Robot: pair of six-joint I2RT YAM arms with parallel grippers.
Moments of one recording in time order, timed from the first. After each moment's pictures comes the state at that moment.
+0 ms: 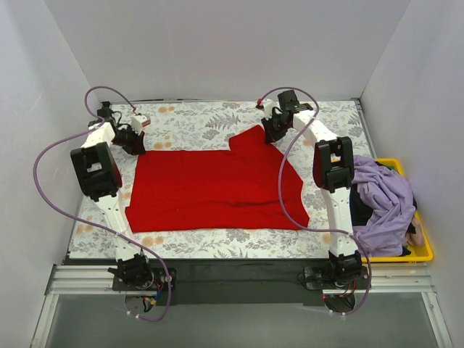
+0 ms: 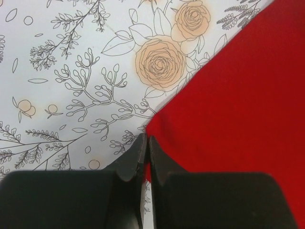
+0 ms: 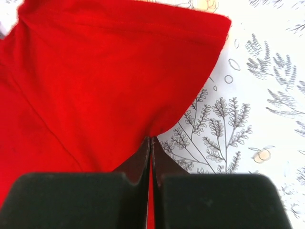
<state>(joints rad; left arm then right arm) 0.29 2.32 1.86 -0.79 0.65 0.94 0.28 2.44 2.12 -0.72 -0.44 -0.38</state>
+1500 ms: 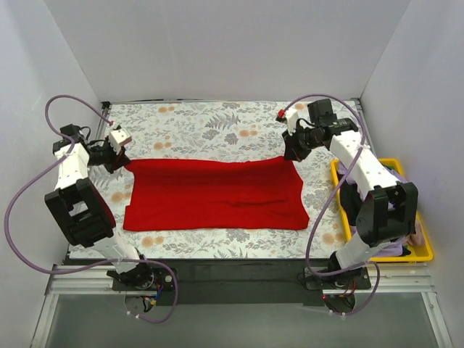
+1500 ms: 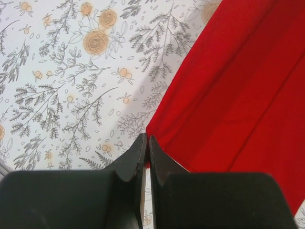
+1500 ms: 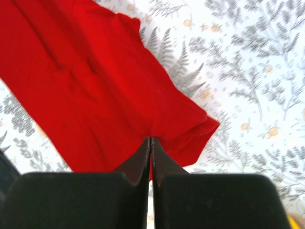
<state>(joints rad) 0.47 1.71 1.38 -0.91 0.86 1.31 0.26 1.64 1.45 -0.81 -0.52 -0.47</state>
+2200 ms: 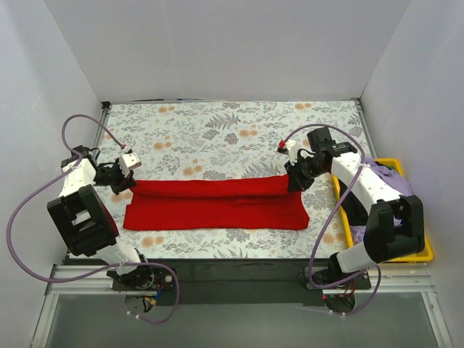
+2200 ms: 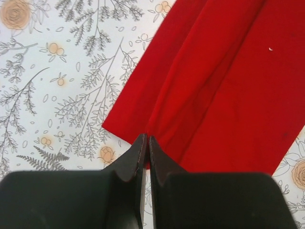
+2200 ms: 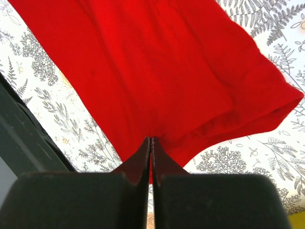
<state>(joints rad) 0.49 1.60 1.12 -0.95 0.81 1.51 0.27 1.47 1.10 -0.85 -0.56 -0.51</state>
